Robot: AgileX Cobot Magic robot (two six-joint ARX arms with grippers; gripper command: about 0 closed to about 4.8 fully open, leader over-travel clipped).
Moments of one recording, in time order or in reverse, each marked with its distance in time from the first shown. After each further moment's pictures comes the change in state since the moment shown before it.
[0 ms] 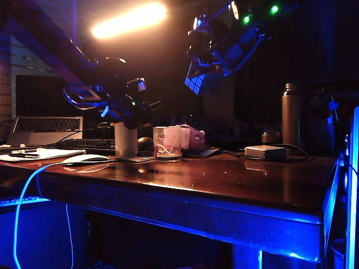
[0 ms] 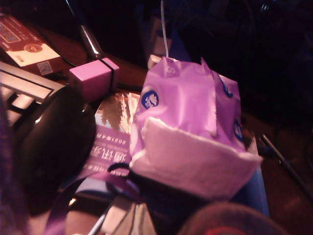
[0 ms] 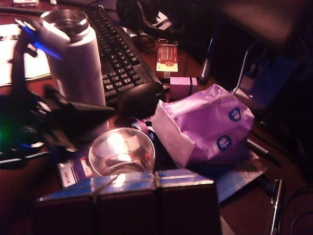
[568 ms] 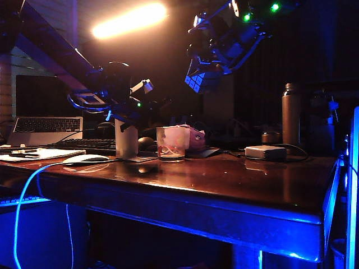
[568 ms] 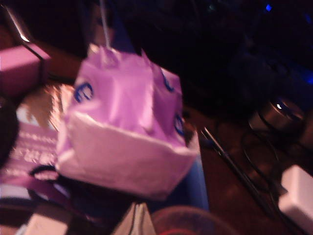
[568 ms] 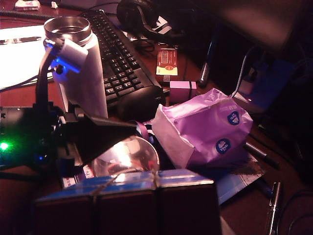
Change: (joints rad) left arm -0.008 0.076 0.110 -0.020 0.196 -0.079; right arm 0.000 -0.005 0.000 0.001 0.000 0.000
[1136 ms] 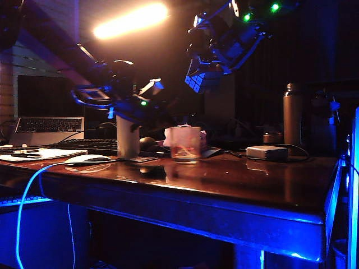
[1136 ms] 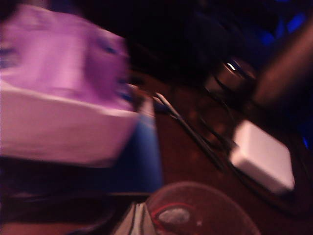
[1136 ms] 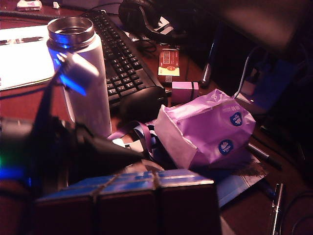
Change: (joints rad) left arm -0.023 -0.013 0.006 -0.110 0.160 0.071; right arm 0.000 0.000 0.000 0.000 0.000 0.000
